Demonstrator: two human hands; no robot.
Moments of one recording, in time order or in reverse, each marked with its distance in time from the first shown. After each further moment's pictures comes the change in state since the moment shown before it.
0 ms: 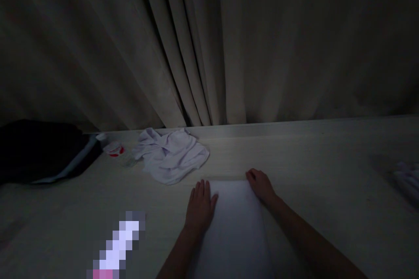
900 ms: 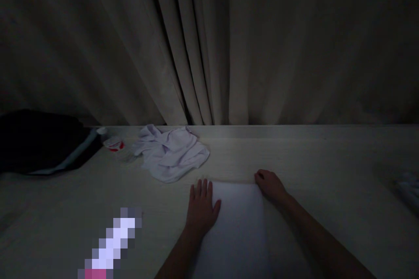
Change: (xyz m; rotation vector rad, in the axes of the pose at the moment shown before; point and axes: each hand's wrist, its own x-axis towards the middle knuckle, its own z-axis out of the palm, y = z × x) left_hand -0.001 0.003 0.015 0.050 0.064 0.080; right_hand 0.010 0.021 -0.033 -0.050 -0.107 0.029
